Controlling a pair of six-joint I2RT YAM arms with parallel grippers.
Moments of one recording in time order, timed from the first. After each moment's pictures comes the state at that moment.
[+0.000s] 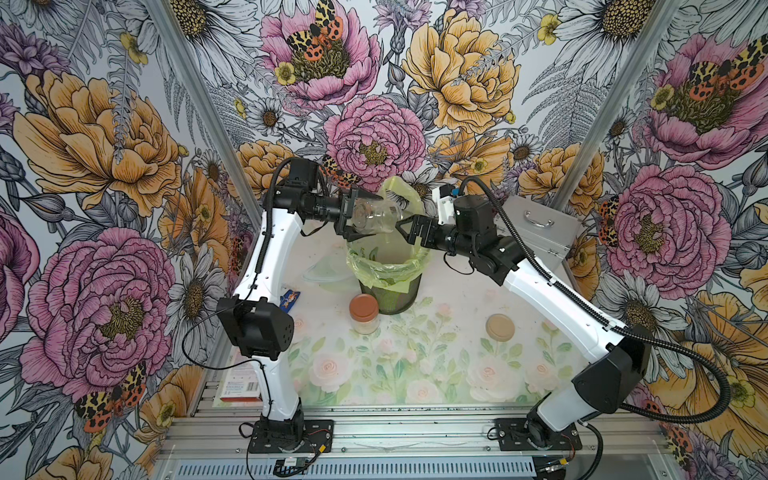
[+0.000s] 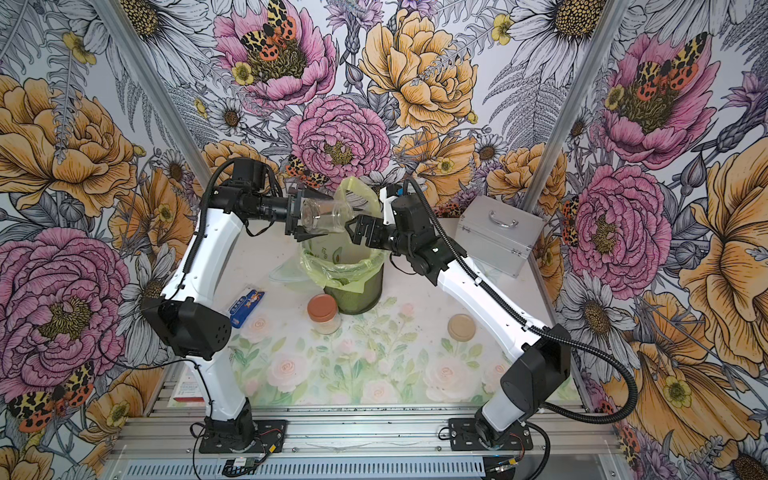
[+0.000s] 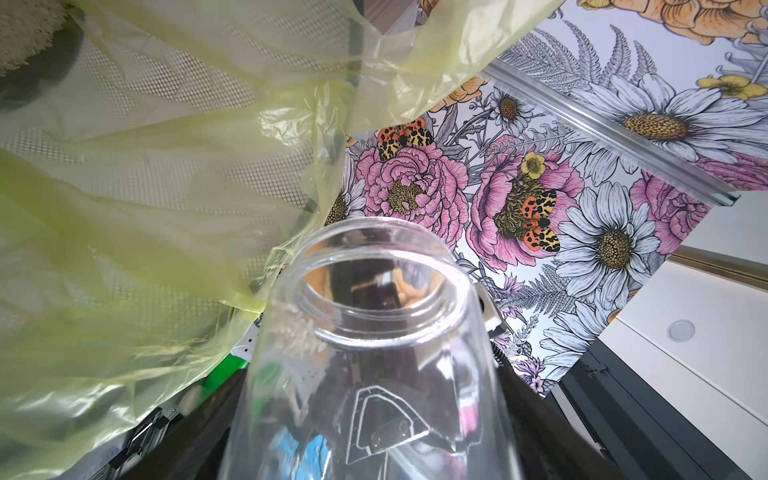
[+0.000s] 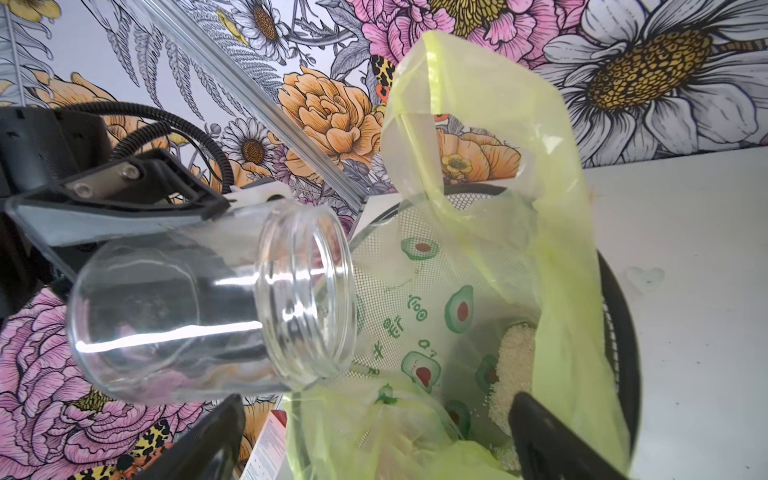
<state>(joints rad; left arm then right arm) -0.14 1.91 2.18 -1.14 1.14 -1.24 0.59 1.58 1.60 -0.42 -0.20 0.62</state>
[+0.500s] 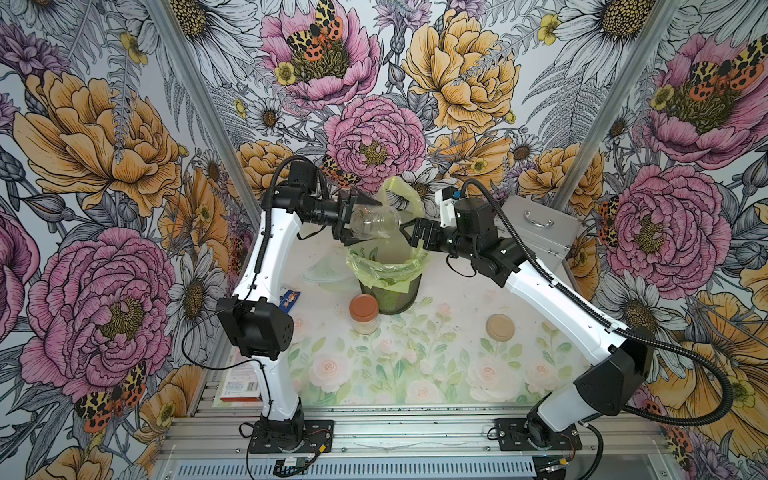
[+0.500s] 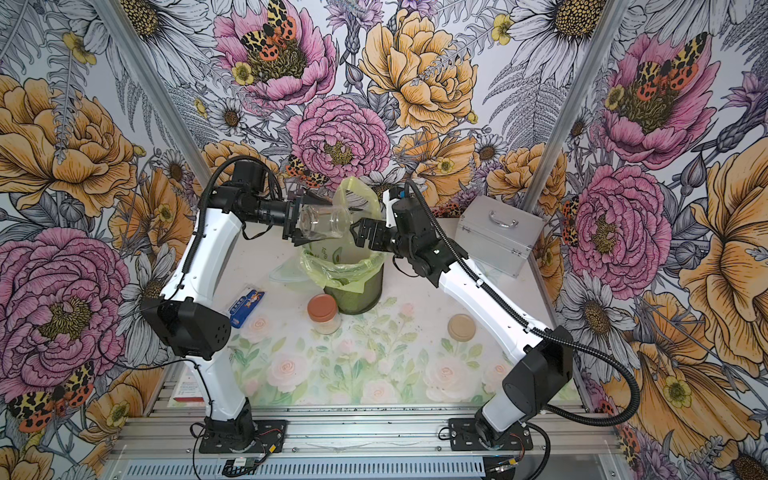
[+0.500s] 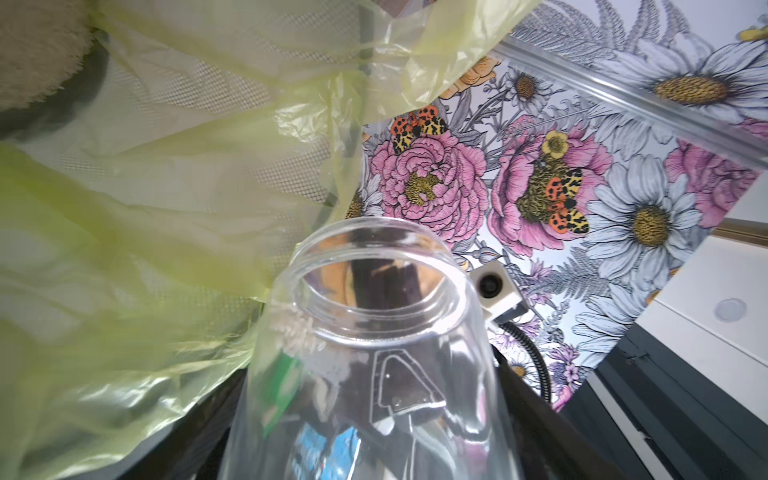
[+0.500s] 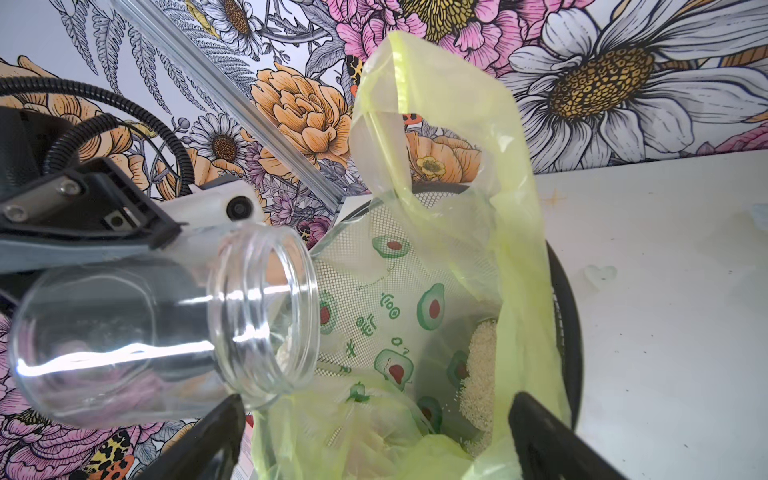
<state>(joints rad) -0.13 1.93 2.21 -1.31 1.11 -0.99 0.59 1.56 1.58 -0.44 -0.15 0.59</state>
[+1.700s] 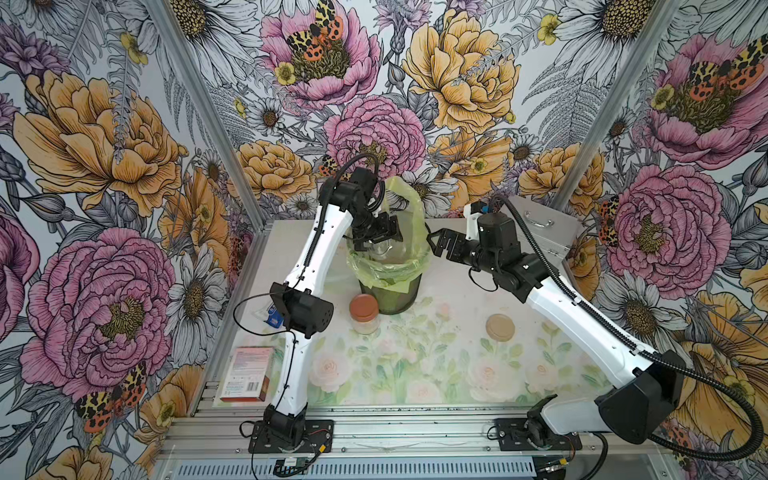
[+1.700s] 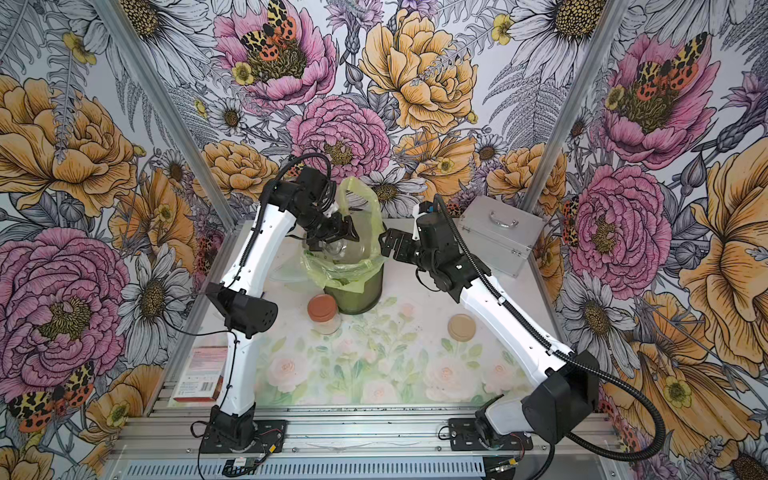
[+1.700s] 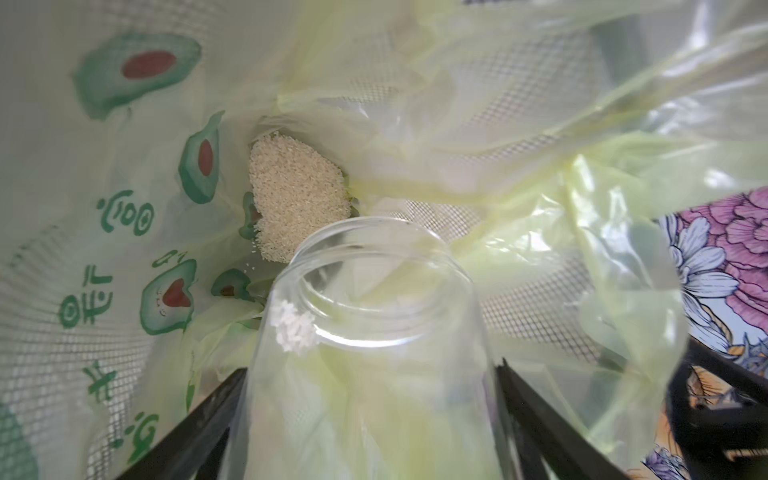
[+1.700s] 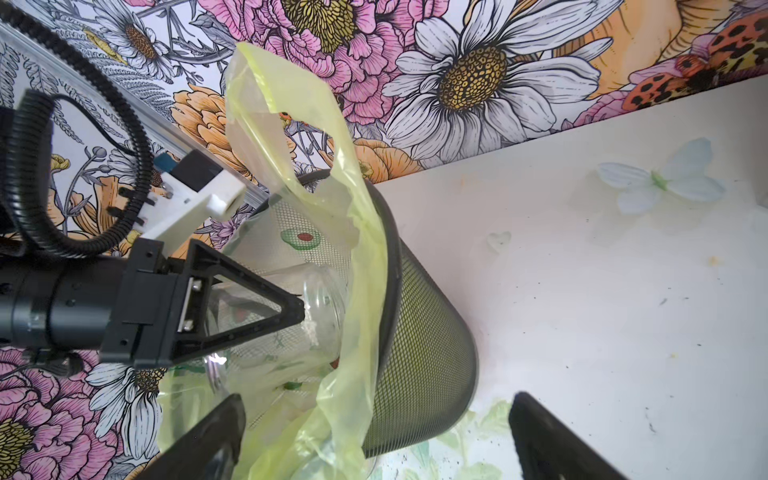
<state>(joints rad) -0.39 2.28 2.72 -1.67 0.34 -0.50 0.50 1.39 1.35 -0.44 -0.08 0.63</state>
